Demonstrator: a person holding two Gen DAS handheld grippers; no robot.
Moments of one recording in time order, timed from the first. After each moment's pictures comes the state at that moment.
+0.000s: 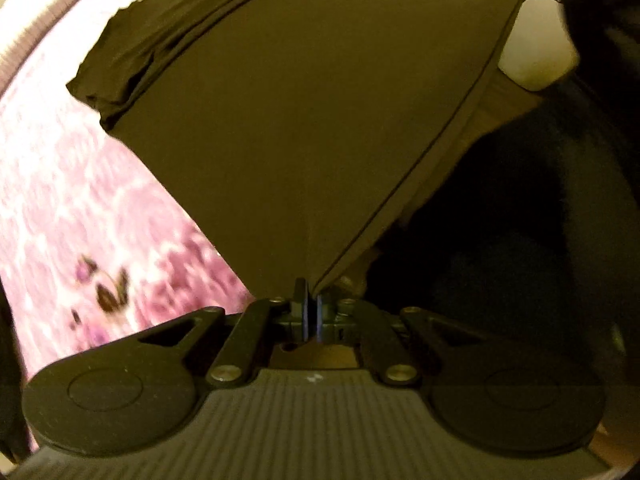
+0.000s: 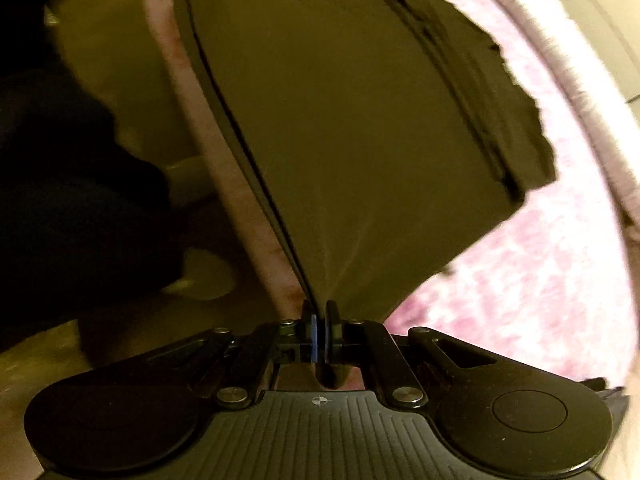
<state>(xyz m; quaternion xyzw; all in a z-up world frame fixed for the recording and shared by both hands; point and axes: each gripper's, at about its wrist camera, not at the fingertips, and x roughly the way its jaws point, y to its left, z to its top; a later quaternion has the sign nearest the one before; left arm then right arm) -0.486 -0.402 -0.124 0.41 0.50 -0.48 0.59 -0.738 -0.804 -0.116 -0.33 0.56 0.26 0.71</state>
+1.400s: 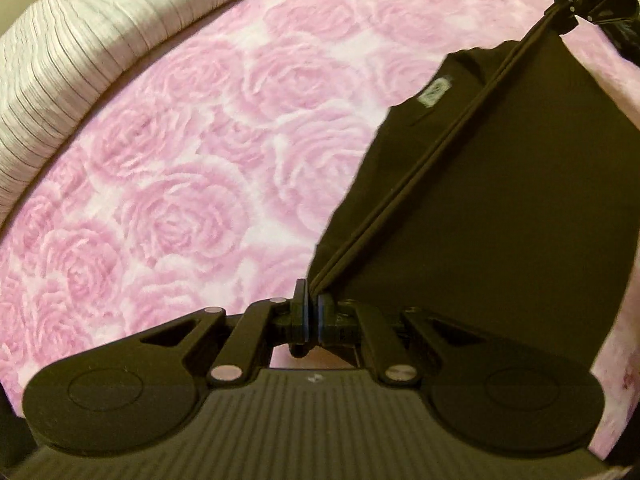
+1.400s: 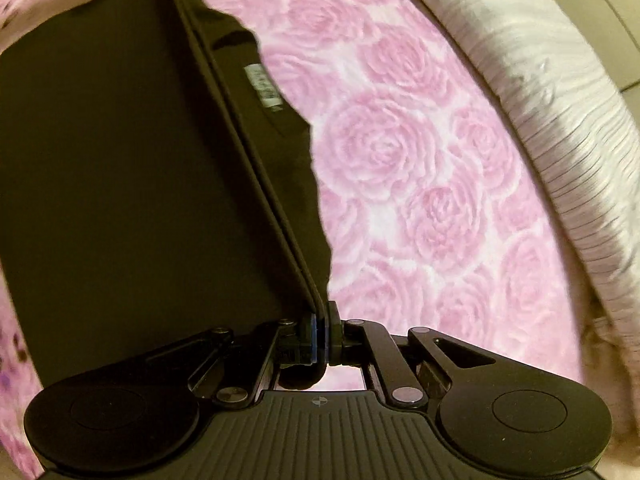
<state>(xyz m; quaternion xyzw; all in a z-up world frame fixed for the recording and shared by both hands) 0.001 -0.598 -0.221 0.37 0.48 -0.43 0.67 -0.206 -0.980 -0.155 -0.32 0.58 0.23 0.72</state>
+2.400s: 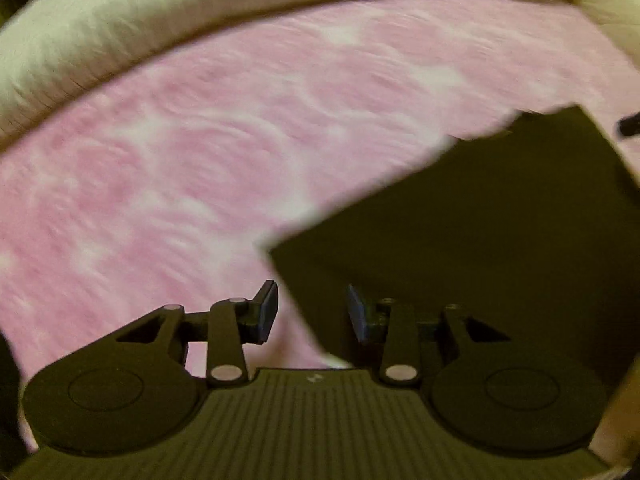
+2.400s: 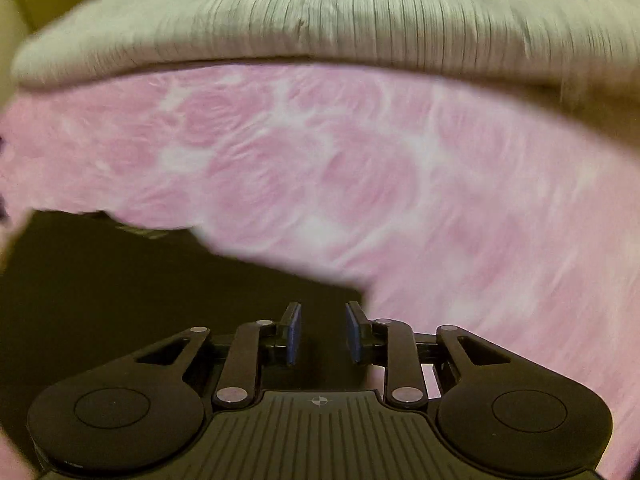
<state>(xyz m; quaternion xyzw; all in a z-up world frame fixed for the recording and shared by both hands) -0.024 -0.569 -0.232 0.23 0.52 -0.34 0.75 -0.237 -1.013 -0.160 0.09 0.54 0.01 0.84</state>
